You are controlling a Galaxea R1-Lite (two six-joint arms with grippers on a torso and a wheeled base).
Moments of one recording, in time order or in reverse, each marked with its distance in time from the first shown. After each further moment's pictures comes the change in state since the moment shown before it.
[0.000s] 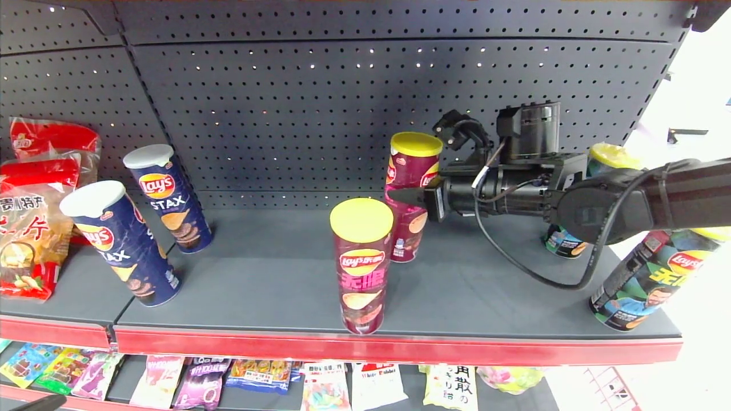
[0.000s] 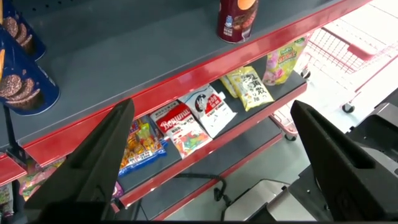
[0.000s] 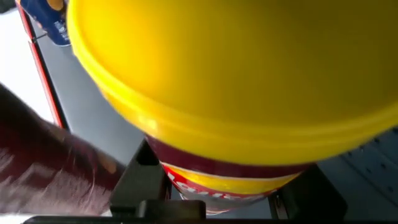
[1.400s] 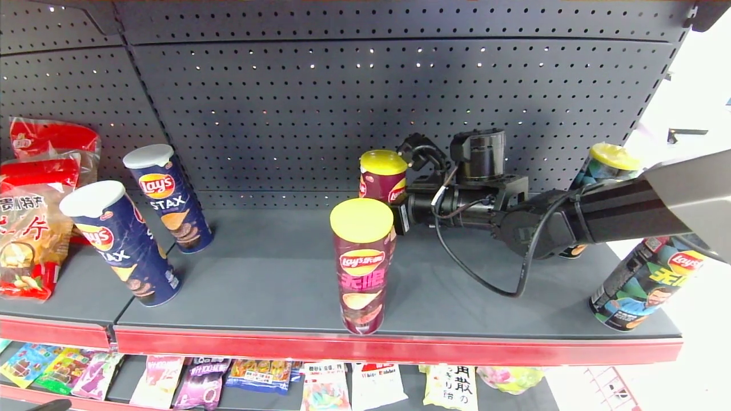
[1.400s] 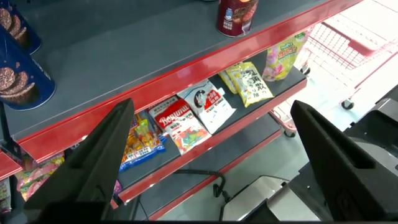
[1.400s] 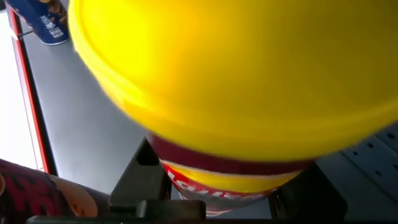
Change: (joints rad) left arm 0.000 -0.001 0.018 0.000 -0.001 0.000; right arm 0.057 0.148 -0.056 -0.098 -0.032 -0.001
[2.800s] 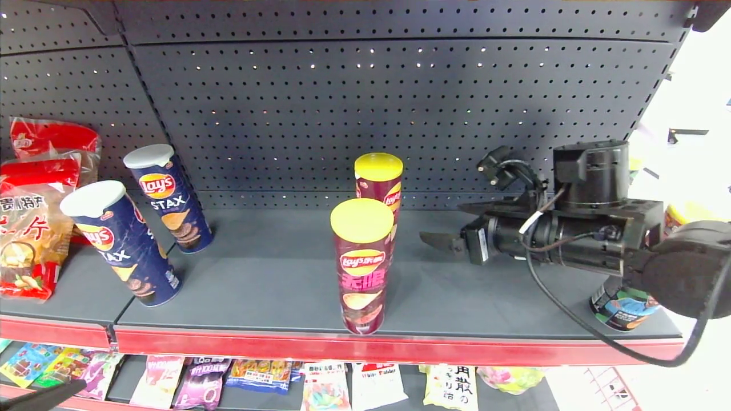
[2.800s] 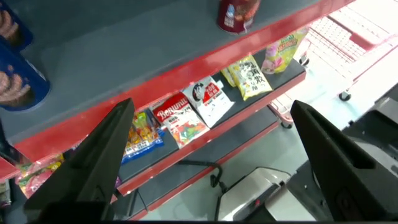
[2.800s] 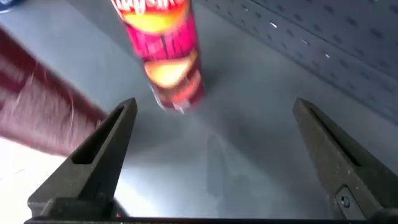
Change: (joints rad) left arm 0.000 0.139 -0.066 -0.007 -0.001 -0.002; right arm -0.062 -0.385 0.483 -0.012 -0.212 0.037
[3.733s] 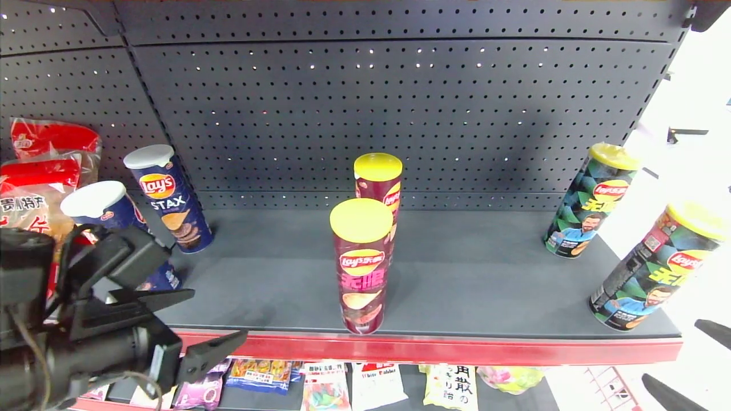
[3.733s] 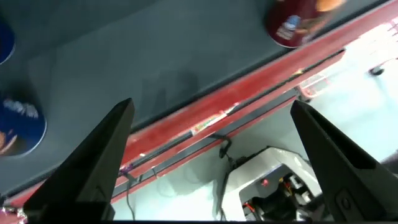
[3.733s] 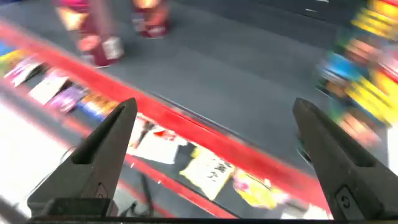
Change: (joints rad) left arm -0.021 0.695 -0.200 -0.235 0.111 0.003; right arm -0.099 -1.095 0.781 0.067 -0.156 0.030
